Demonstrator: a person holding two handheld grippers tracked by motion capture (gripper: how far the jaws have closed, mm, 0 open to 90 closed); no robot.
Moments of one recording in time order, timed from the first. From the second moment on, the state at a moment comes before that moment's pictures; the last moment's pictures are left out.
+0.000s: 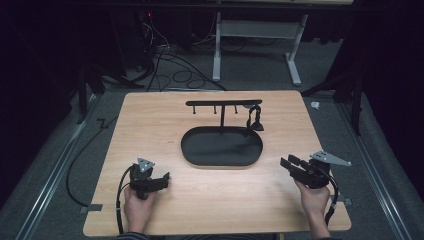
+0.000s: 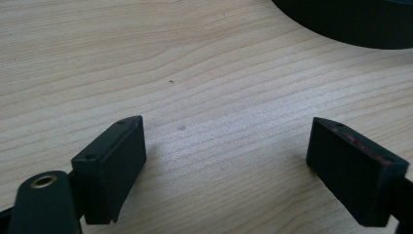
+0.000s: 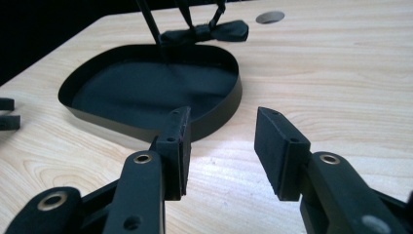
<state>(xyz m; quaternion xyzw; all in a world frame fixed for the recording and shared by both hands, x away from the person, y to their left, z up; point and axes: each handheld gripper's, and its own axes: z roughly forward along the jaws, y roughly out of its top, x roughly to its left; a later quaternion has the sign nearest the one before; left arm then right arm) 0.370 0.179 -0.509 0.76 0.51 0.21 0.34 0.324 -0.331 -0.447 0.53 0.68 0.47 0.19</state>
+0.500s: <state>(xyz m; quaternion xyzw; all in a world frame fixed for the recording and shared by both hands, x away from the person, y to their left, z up) 0.370 0.179 -0.509 0.76 0.51 0.21 0.33 0.322 -0.324 -0.465 0.54 0.68 0.46 0.18</state>
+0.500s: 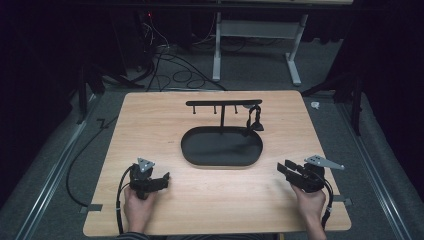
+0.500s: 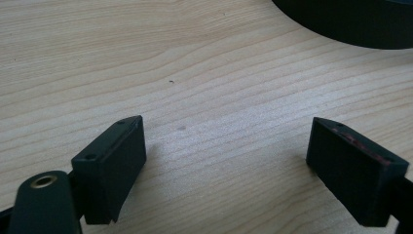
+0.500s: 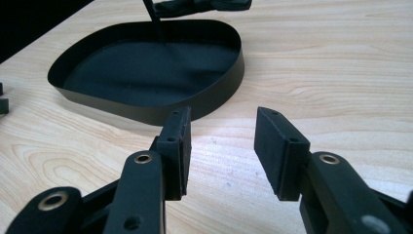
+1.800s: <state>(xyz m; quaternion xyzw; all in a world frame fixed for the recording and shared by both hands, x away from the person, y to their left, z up) 0.370 0.179 -0.509 0.76 0.51 0.21 0.34 0.333 -0.302 -0.493 0.53 0.73 0.38 0.19</state>
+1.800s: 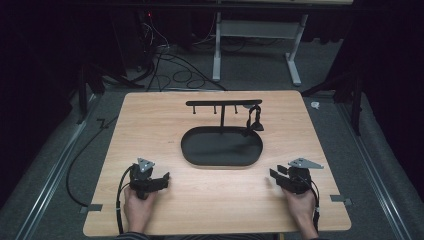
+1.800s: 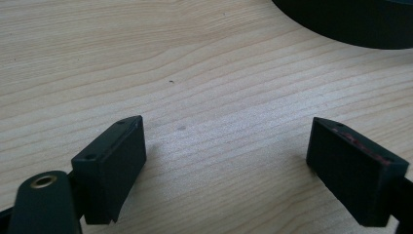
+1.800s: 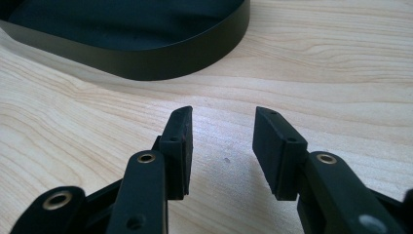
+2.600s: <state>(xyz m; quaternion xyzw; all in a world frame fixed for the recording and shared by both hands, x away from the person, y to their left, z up) 0.369 0.179 -0.508 0.76 0.51 0.21 0.33 0.338 -0.288 -0.502 0.51 0.76 0.34 0.22</state>
